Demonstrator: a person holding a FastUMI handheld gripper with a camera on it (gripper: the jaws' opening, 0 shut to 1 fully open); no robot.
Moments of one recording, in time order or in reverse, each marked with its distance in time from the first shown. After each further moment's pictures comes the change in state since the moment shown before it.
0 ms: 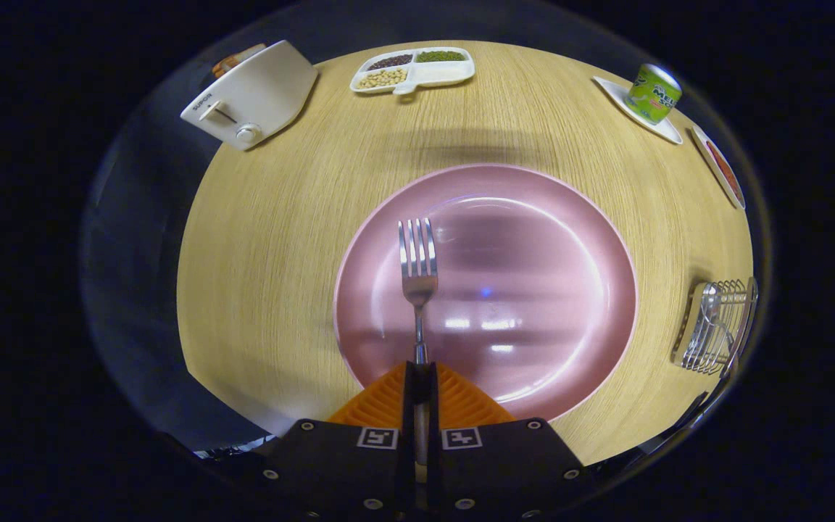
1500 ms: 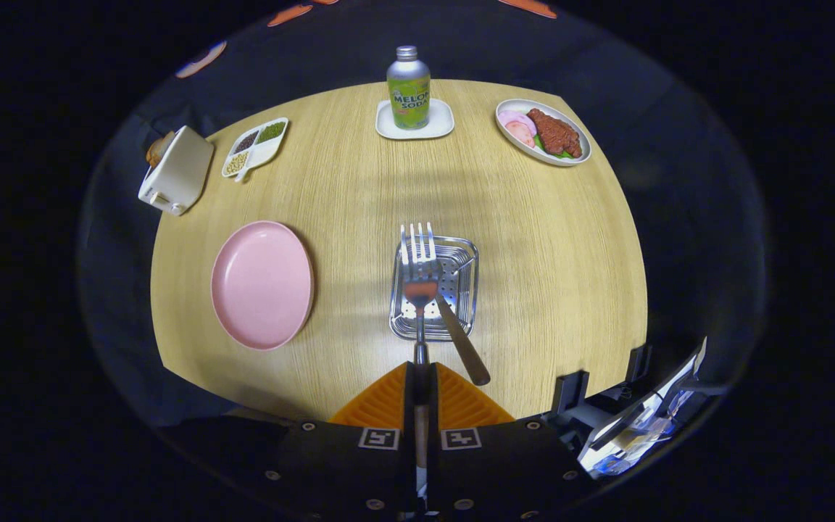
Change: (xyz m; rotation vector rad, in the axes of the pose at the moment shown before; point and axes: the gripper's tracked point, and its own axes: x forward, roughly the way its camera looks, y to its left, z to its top) arm -0.164 -0.247 -0.048 0.130 -0.038 -0.216
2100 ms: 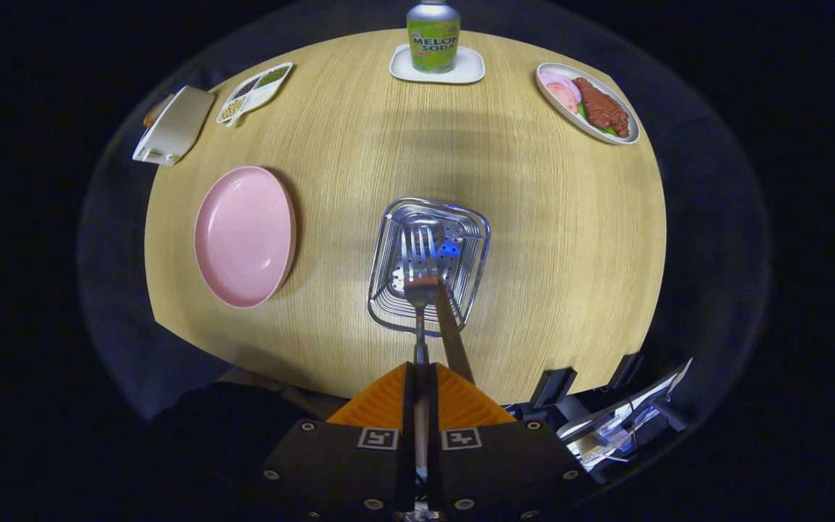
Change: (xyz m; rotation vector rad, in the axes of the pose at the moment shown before) arm 0.019 -0.010 -0.005 -0.128 0.268 0.038
